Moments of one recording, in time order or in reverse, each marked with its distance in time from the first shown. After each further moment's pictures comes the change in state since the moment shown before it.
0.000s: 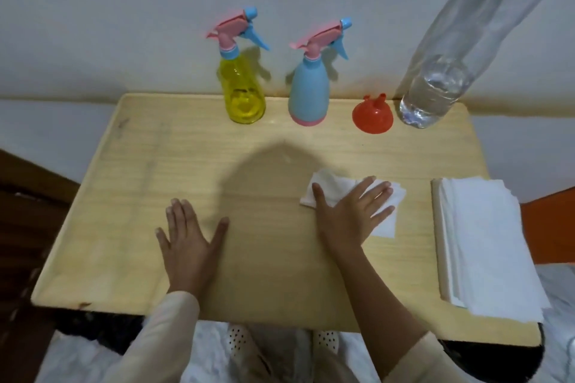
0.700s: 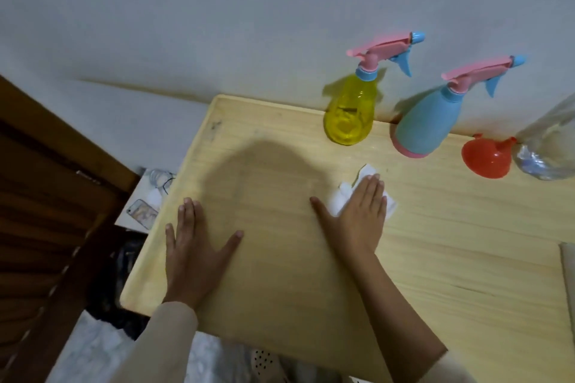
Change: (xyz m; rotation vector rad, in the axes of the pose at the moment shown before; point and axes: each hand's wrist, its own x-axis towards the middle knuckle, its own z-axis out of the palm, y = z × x) left_hand 0.065 -0.132 -0.048 -0.034 0.061 0.001; right_hand -0.046 -0.139 0.058 -0.068 -0.196 -0.345
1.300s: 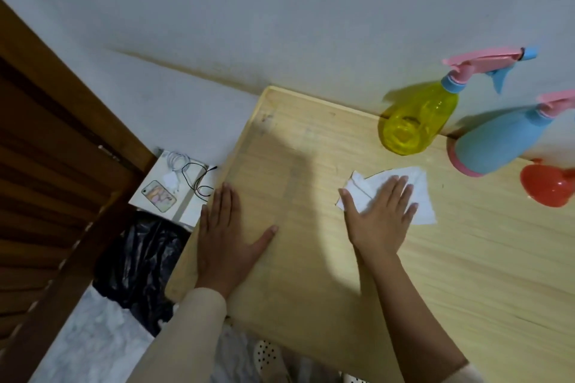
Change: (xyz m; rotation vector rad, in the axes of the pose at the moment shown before) left_hand 0.019 -0.031 -0.008 -0.014 0.009 0.078; right_hand -0.002 -0.053 0.029 -0.065 0.038 0.047
